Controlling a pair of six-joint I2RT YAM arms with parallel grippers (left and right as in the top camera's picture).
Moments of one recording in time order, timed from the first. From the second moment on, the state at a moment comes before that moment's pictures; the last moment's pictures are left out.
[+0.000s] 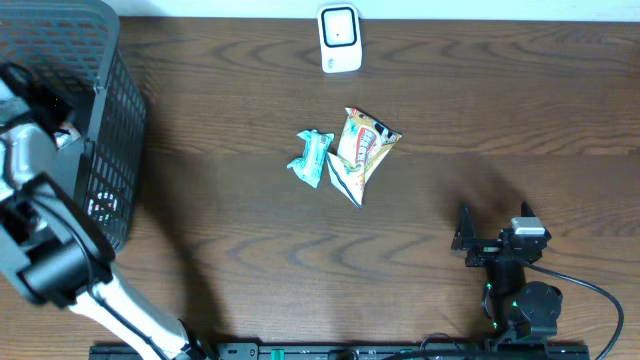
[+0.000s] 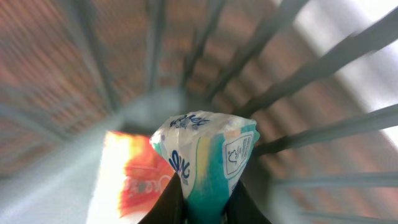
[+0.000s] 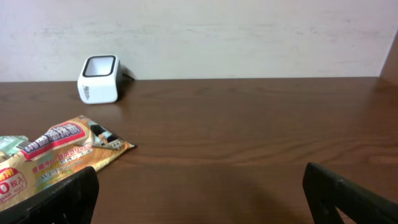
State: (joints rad) left arm 0.60 2.05 1.53 -0.22 0.10 -0.40; right arm 0.01 0.02 0.01 -0.07 -0.01 0.03
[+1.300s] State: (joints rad) left arm -0.10 1.45 1.54 -0.76 0.30 -0.31; right arm 0.01 0.02 0.01 -0.07 -0.01 0.03
